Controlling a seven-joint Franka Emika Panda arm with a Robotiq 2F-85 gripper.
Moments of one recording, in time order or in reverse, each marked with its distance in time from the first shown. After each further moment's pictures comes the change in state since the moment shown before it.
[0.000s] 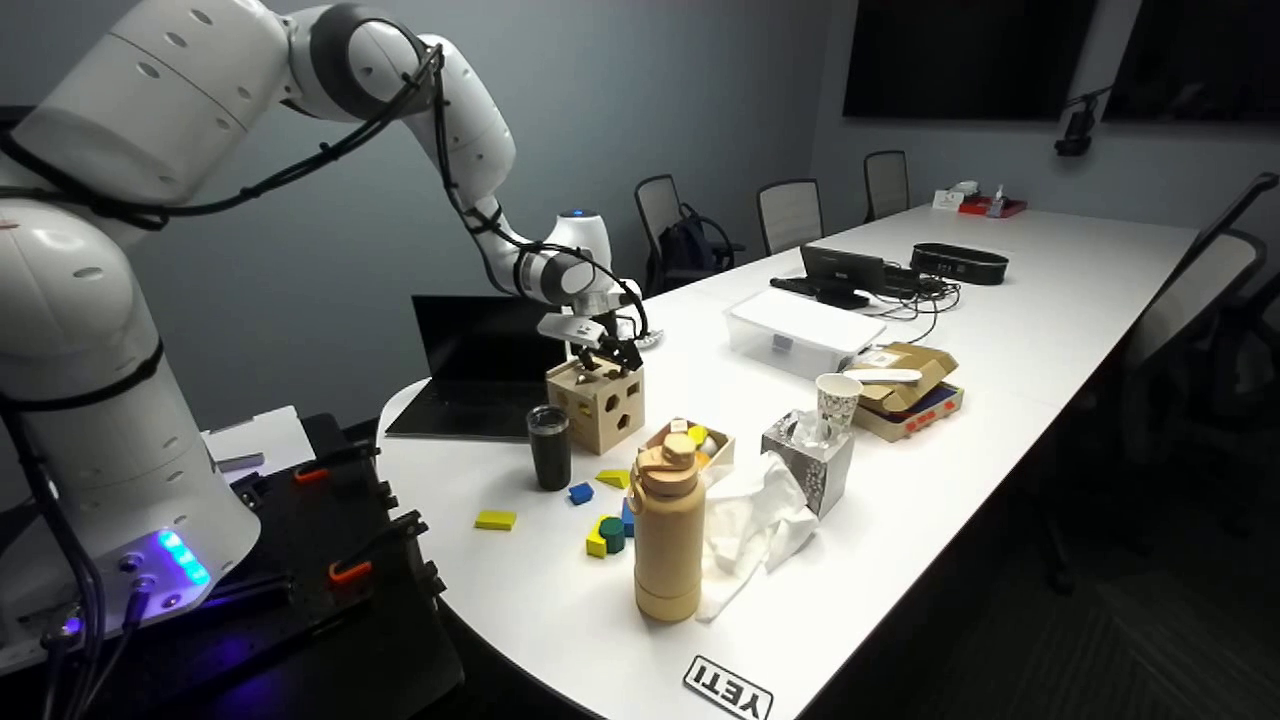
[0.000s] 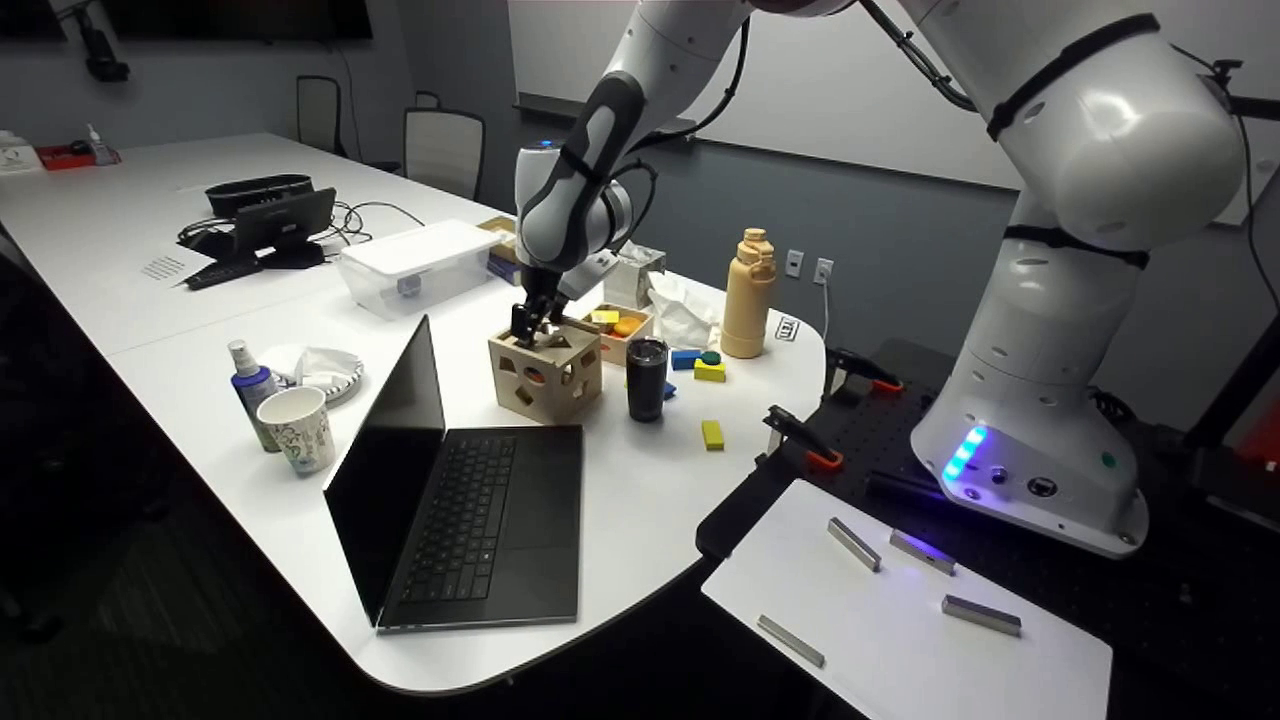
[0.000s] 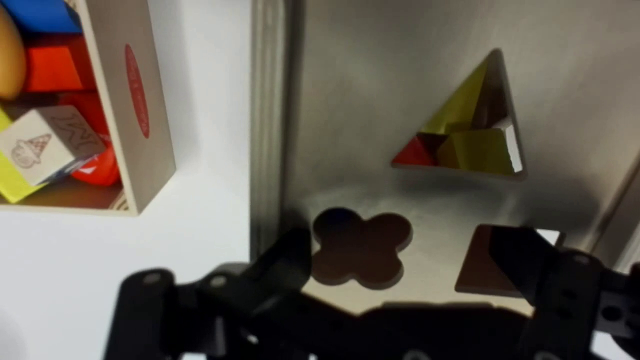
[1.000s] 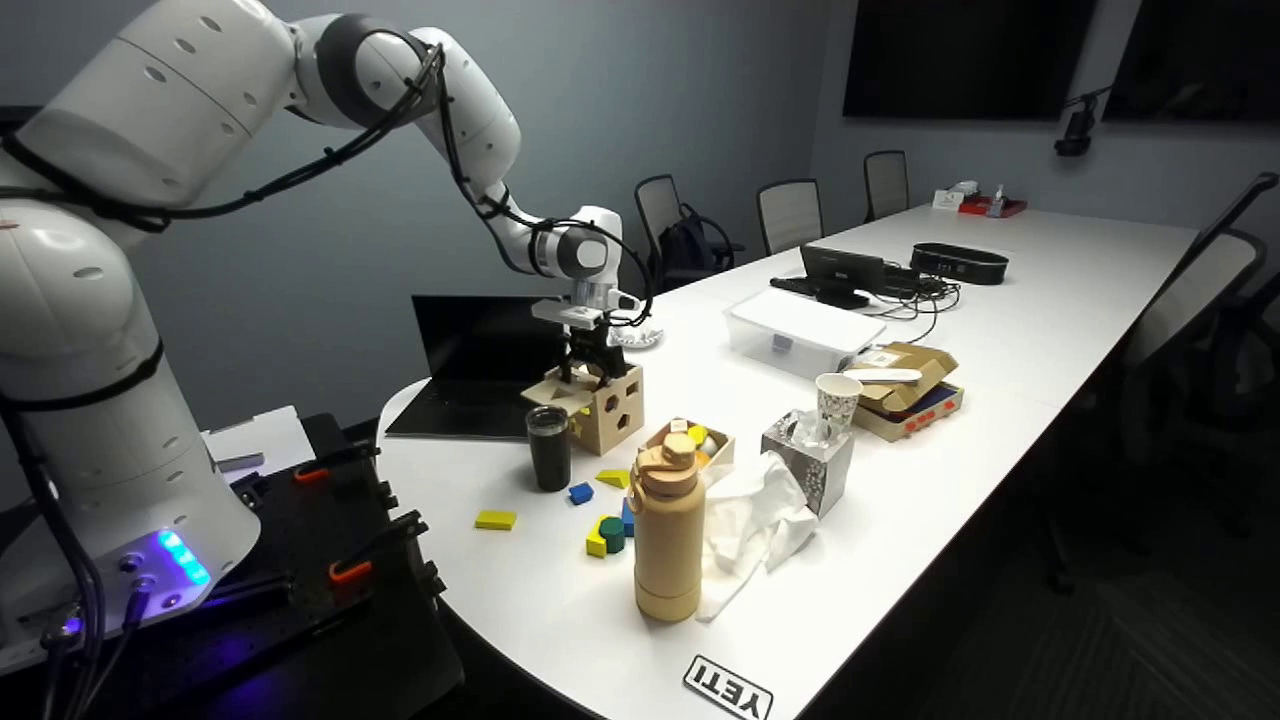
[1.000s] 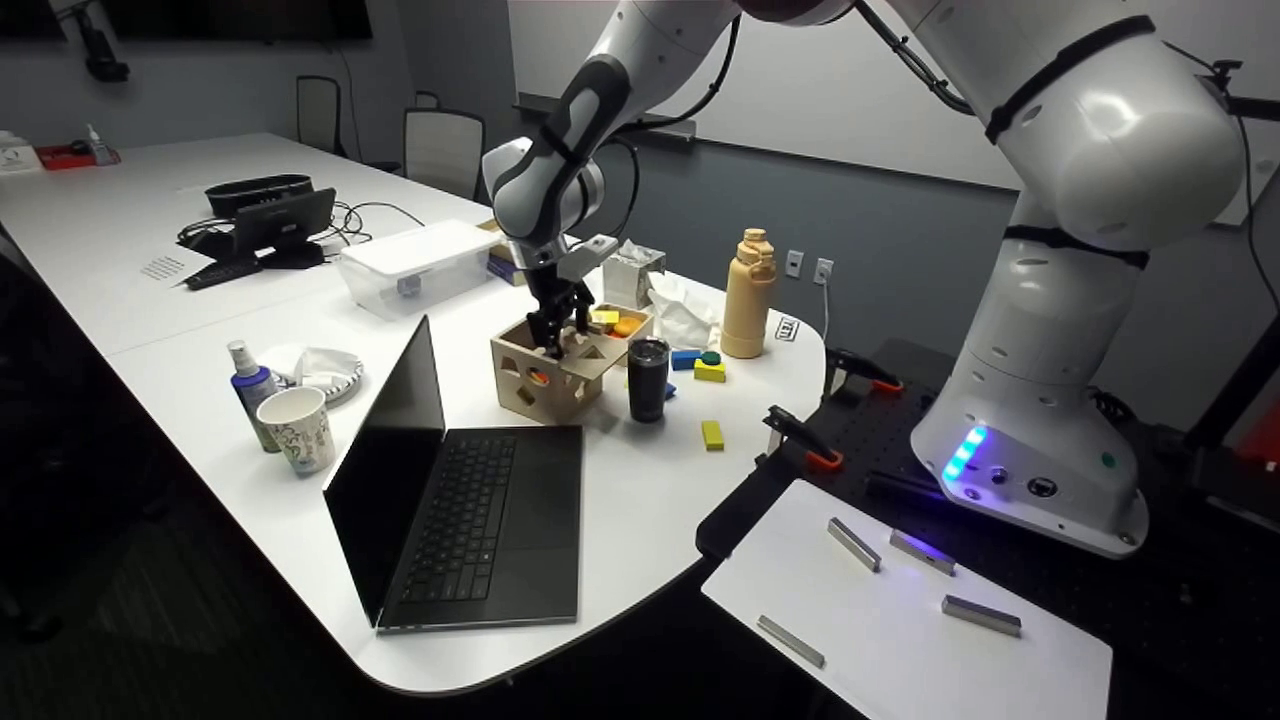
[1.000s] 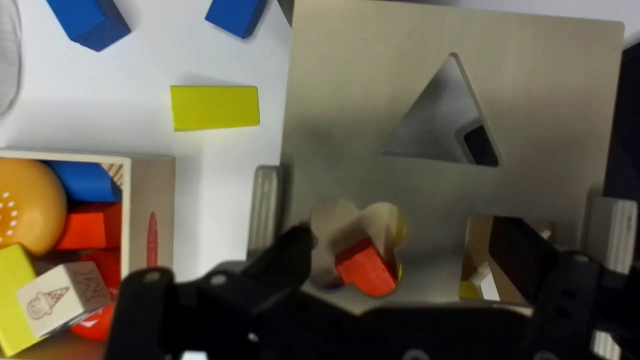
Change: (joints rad) arm -0.001 0.027 0.019 0.165 -0.051 -0.556 0.029
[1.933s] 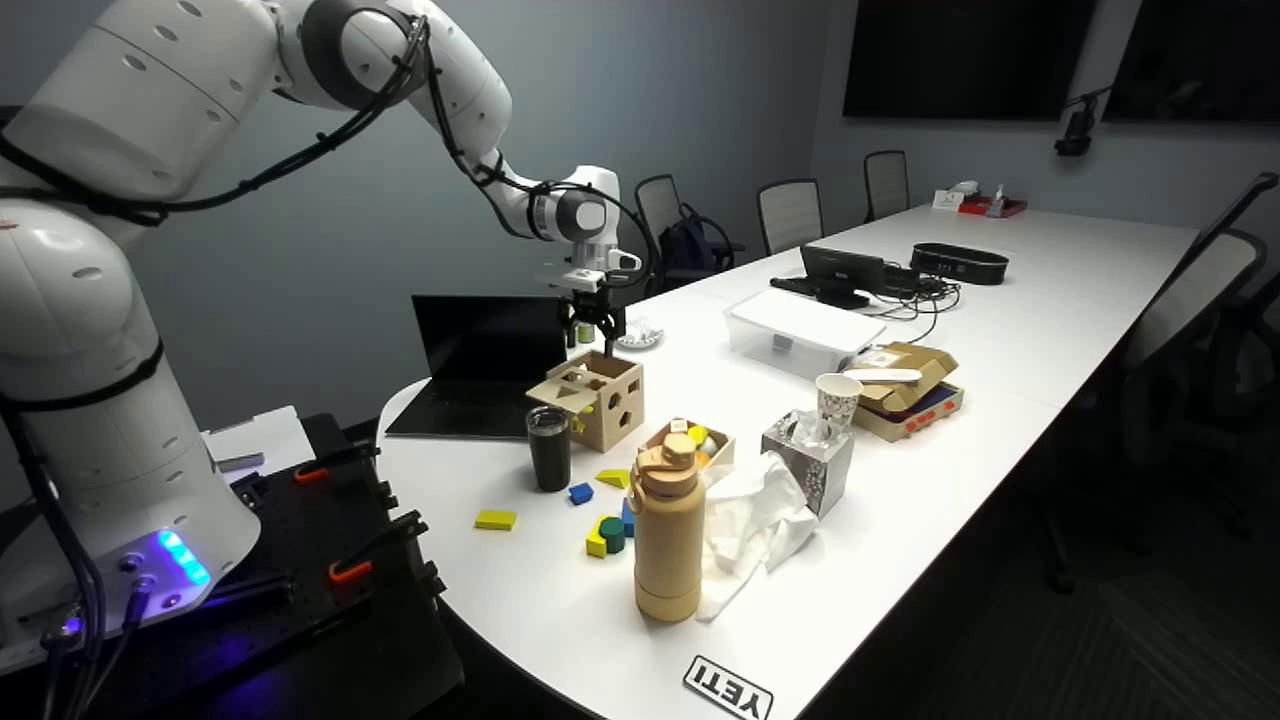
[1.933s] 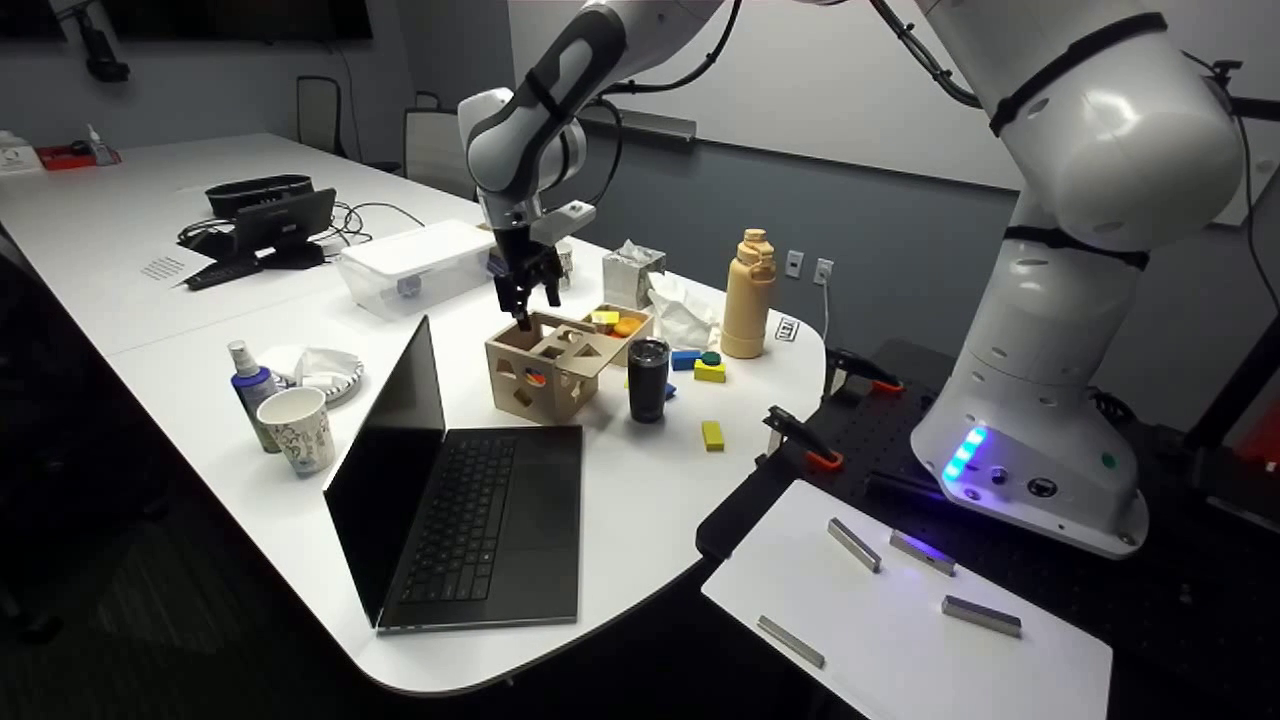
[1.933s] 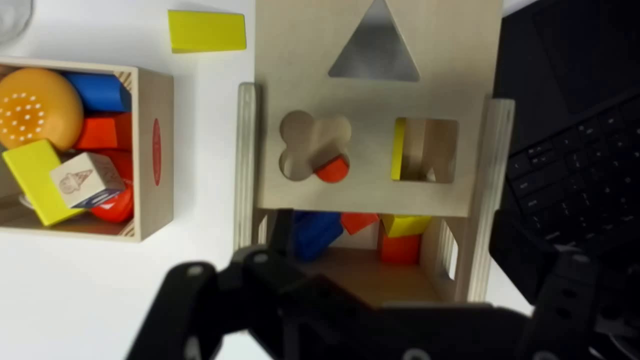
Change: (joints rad) arm -0.004 -0.077 0.044 0.045 0.000 -0.011 0.000
